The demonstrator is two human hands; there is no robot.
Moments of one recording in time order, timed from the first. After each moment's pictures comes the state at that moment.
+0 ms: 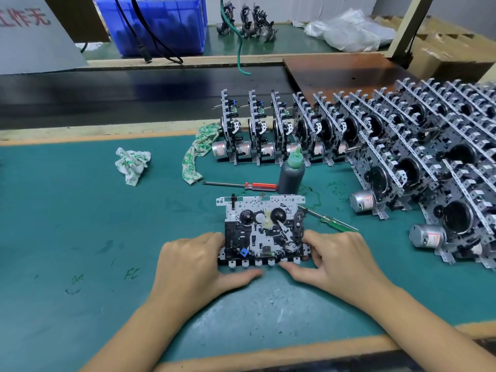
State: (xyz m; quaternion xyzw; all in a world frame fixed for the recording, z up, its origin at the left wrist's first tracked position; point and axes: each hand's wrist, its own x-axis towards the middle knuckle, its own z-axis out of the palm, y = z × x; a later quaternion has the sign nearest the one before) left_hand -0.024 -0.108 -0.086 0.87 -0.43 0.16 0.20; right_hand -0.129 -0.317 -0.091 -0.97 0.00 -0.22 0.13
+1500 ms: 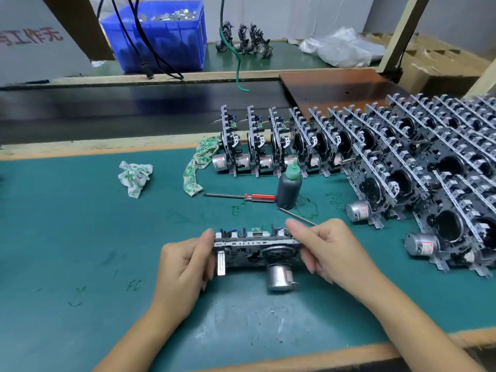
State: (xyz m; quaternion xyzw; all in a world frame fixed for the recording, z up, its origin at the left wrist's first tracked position) left_hand -0.024 -0.104 -0.083 0.76 -0.29 -0.01 0.59; right_hand -0.116 -0.300 -0.050 -0.81 0.15 -0.07 0.56
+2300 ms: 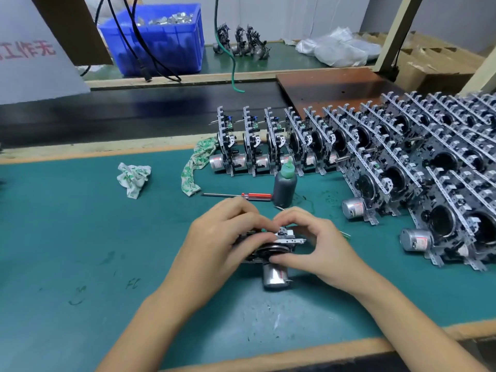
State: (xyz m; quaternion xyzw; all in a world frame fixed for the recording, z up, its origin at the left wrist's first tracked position) left_hand -0.026 -0.137 -0.030 0.75 -0.50 0.08 0.41; right_hand -0.112 -0.307 -0.063 -0.81 0.00 -0.10 0.58
